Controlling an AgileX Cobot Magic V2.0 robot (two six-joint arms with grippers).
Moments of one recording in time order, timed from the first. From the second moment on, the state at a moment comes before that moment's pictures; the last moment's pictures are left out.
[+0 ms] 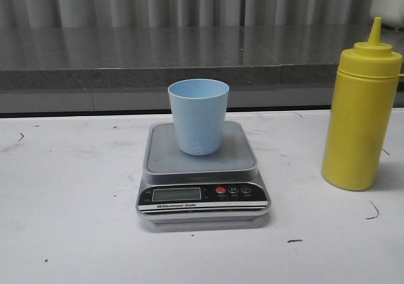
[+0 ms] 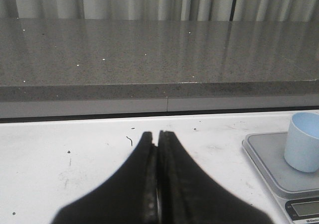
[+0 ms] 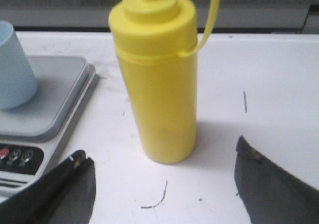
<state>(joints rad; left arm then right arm) -0.07 0.07 -0.44 -0.05 0.58 0.00 0.28 0.90 -0.13 0.22 -0.34 -0.04</state>
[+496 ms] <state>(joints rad) -0.07 0.07 -0.44 -0.05 0.58 0.00 0.33 1.44 -0.10 0.22 -0.99 0.07</state>
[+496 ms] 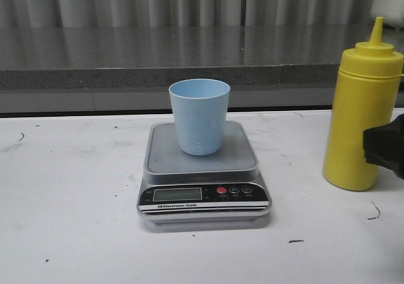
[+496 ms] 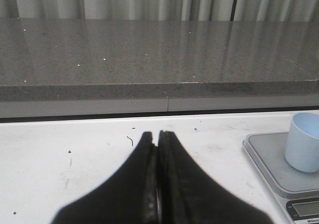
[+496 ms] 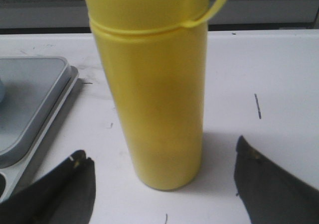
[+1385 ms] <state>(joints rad) -0.07 0.07 -0.44 -0.05 0.58 0.00 0.33 1.77 -0.28 0.24 -1.14 0.15</state>
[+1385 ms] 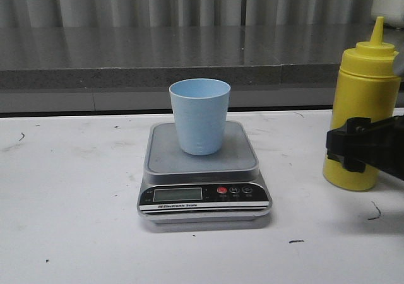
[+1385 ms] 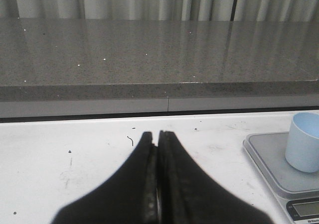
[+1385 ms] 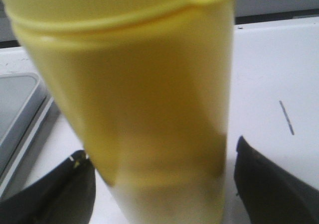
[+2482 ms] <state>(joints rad) -0.07 0.07 -0.44 -0.05 0.58 0.00 0.32 1.86 -0.40 0.26 -1.13 0.11</state>
